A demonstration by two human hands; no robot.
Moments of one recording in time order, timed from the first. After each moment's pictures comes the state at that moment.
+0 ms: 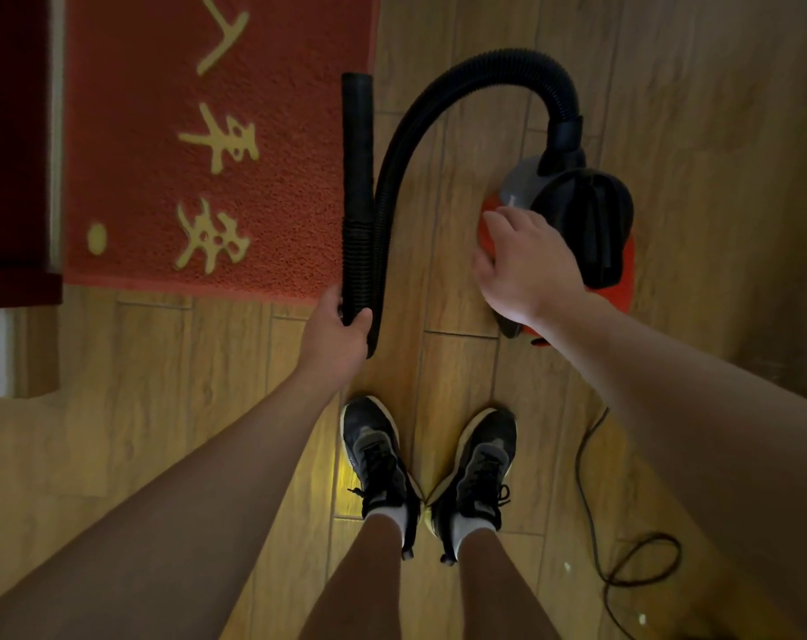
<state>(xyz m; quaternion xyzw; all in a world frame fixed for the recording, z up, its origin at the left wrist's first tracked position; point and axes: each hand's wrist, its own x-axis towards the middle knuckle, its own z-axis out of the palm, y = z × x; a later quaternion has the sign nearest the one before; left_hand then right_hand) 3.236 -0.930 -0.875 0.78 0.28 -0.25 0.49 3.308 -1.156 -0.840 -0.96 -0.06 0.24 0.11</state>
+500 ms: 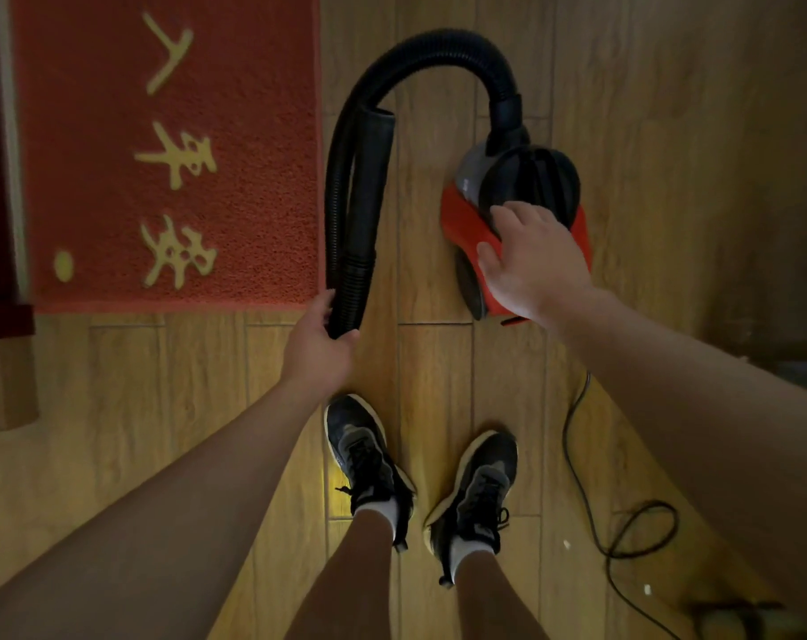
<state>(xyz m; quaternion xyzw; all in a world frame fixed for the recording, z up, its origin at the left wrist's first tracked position) 3.211 -0.951 -0.879 0.81 0.24 -0.28 0.46 3.277 -1.210 -0.830 -0.97 0.00 0.22 0.11</state>
